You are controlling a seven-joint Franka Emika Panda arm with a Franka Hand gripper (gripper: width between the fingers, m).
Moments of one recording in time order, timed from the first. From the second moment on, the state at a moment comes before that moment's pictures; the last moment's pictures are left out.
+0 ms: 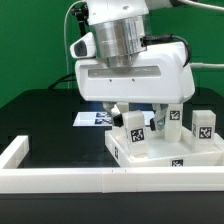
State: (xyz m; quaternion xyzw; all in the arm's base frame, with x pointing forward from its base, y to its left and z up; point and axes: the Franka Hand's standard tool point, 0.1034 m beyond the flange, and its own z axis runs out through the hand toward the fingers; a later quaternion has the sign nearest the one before) arm 0.598 -0.001 0.075 -0.95 0.31 0.02 0.08
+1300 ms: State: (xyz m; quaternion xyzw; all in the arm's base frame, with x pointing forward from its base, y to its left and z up) arm 0.599 -0.003 0.077 -1.00 0.02 0.00 0.08
